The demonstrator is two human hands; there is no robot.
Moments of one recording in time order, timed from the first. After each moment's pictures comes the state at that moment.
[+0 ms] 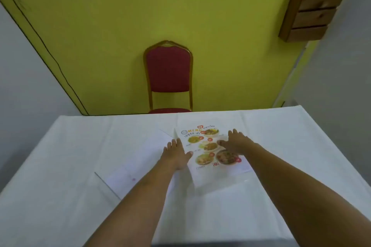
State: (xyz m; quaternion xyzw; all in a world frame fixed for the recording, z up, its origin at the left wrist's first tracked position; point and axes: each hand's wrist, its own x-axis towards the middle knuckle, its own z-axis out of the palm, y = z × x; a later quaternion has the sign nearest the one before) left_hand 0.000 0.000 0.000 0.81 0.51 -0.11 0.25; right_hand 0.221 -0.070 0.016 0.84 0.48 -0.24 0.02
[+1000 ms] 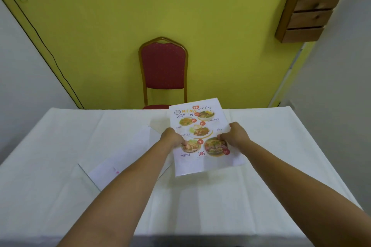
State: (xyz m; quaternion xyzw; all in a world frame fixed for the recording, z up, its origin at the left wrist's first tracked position) left_hand 0.059 -0.001 0.039 0.58 0.63 0.07 0.51; right_hand 0.253 -0.100 0.051 0.84 0.34 -0.32 -0.28
